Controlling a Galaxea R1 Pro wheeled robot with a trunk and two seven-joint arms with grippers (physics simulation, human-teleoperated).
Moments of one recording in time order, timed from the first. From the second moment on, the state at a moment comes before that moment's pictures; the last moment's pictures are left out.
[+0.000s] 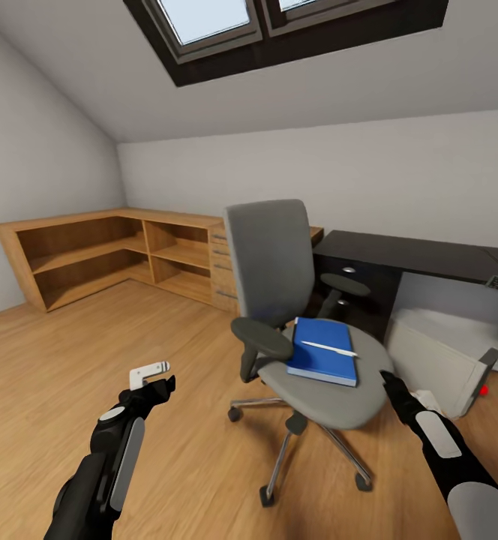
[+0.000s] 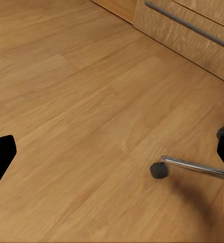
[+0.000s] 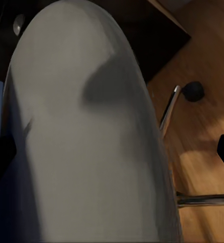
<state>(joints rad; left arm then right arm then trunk) -0.35 -0.13 0.11 -1.41 0.09 0.57 0.18 -0.60 -0.19 -0.26 -0.68 -1.06 0.17 -0.08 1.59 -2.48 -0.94</state>
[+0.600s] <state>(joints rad) -0.35 -0.13 0.11 -1.41 0.09 0.58 0.18 -0.60 -0.19 -0.27 -0.68 -1.05 0.16 -0.08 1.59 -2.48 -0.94</state>
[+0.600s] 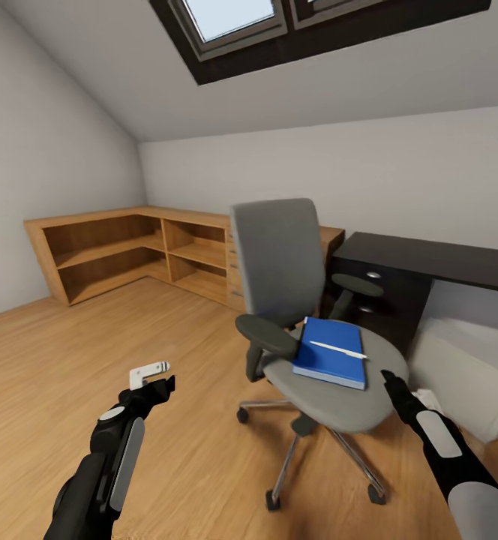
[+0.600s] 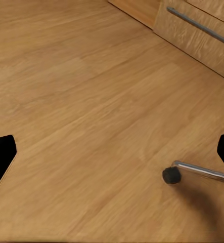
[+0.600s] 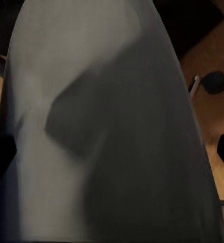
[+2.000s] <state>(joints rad) -0.35 -0.13 0.11 -1.41 0.09 0.58 0.18 -0.59 -0.19 -0.26 -0.68 -1.05 0.17 -0.08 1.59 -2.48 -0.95</state>
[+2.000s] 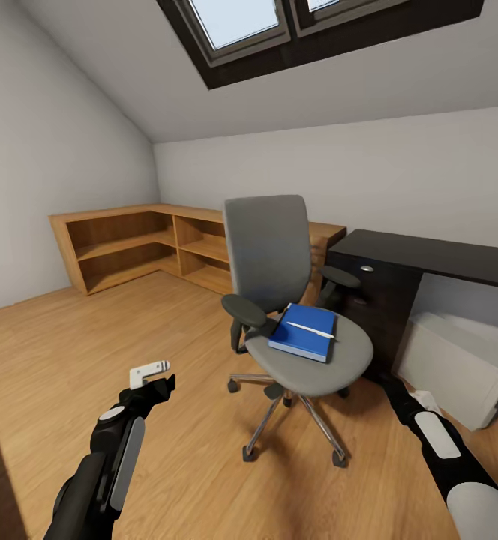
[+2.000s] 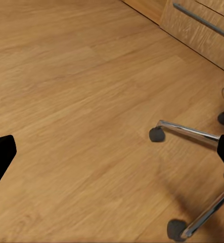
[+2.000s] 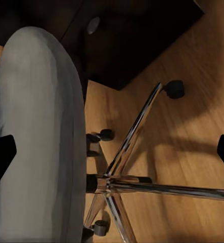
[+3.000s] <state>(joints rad) -0.35 -0.13 0.11 -1.44 0.11 0.57 0.19 -0.59 -0.17 -0.24 -0.68 -1.05 0.17 -0.08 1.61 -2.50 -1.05</state>
